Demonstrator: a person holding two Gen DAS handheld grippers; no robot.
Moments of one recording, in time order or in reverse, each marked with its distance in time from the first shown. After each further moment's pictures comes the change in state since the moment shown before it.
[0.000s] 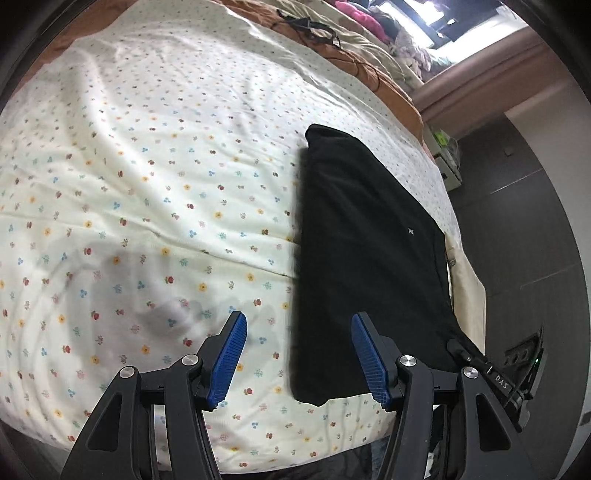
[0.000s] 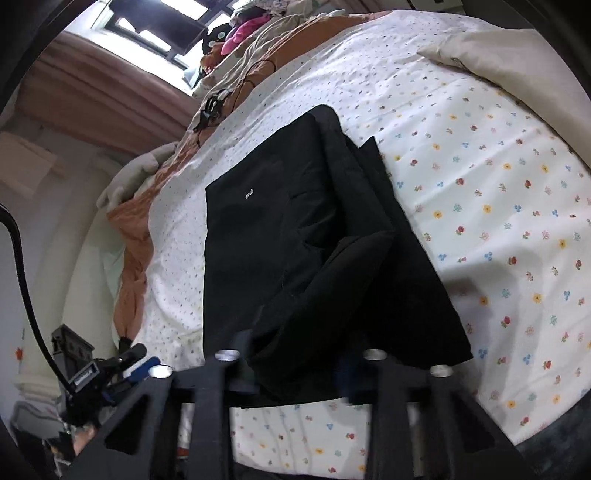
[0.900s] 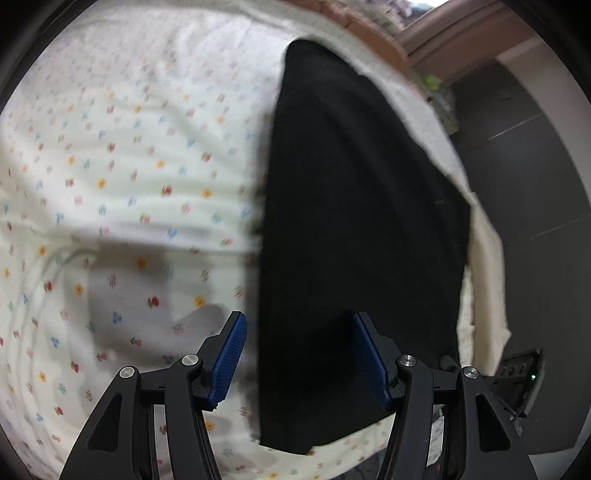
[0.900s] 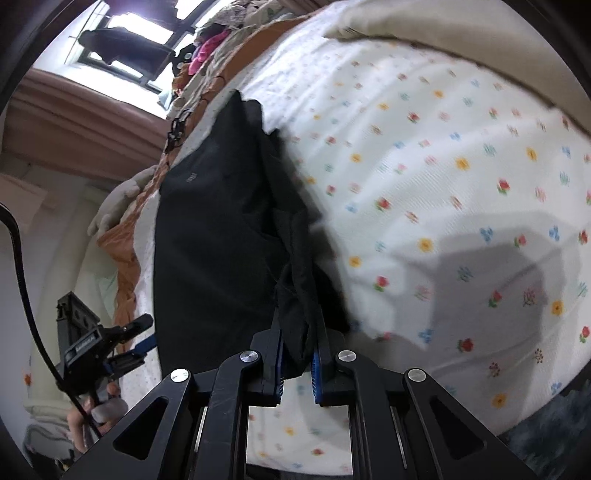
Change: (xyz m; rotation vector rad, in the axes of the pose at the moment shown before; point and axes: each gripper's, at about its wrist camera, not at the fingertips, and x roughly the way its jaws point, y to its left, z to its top) left arm 0.109 -0.046 -0.009 0.113 0.166 0.028; right arm -0.006 -0.099 -0.031 0.126 -0.023 -0.003
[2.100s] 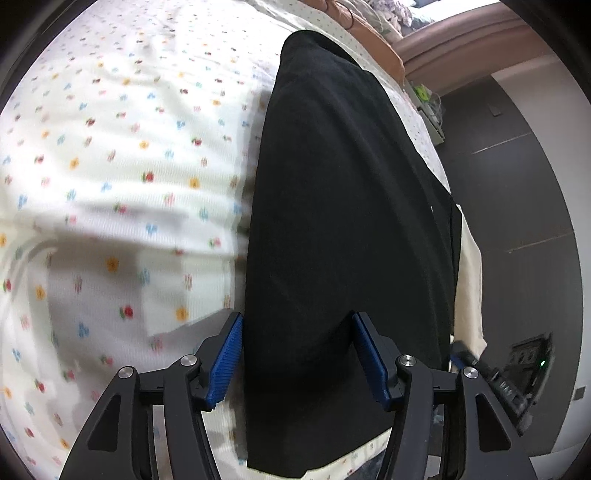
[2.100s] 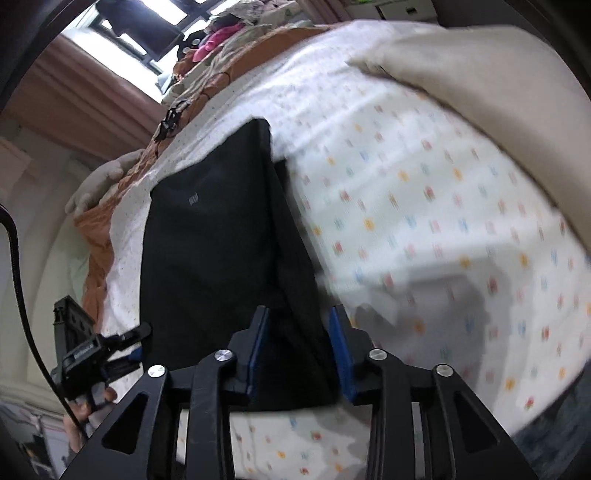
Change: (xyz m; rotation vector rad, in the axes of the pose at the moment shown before) left arm 0.011 0.021 0.009 -0.046 -0.011 -0.127; right arm -0.010 0.044 0.044 -0.146 -0.017 -0.139
